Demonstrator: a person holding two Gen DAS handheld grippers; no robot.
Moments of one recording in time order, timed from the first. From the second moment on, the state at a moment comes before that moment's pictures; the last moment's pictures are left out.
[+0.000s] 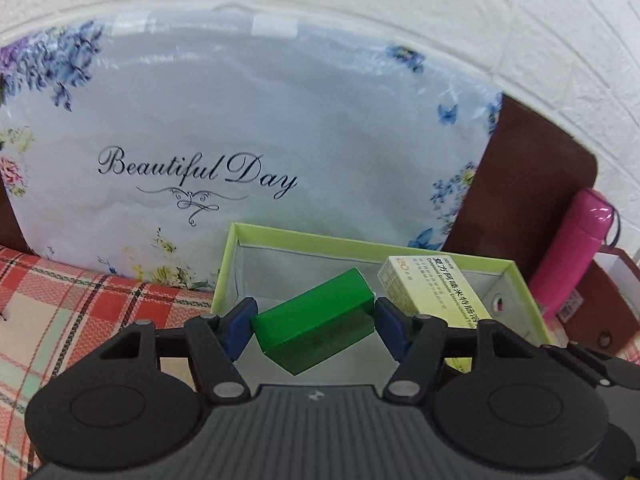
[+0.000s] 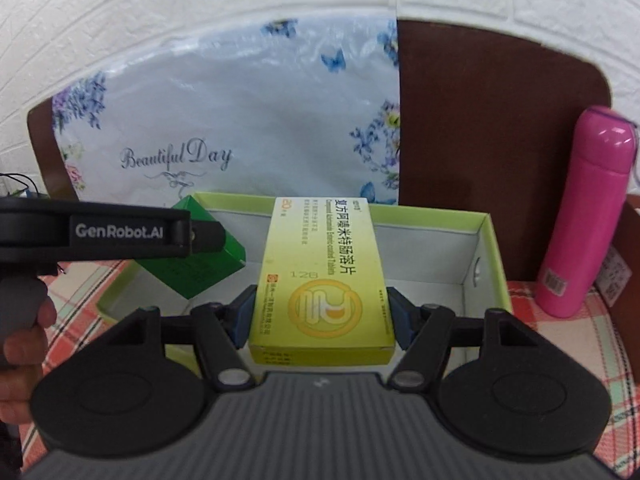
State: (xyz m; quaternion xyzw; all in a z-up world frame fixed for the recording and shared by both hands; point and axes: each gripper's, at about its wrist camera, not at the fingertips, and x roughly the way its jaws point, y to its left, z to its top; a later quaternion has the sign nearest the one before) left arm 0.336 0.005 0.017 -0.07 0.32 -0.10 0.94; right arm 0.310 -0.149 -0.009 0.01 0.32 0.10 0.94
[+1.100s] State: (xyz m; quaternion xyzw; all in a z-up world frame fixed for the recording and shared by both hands) left arm 0.104 0.029 0.005 -0.08 0.31 -0.07 0.94; right arm 0.036 -0.218 0.036 0.03 0.18 0.08 0.98
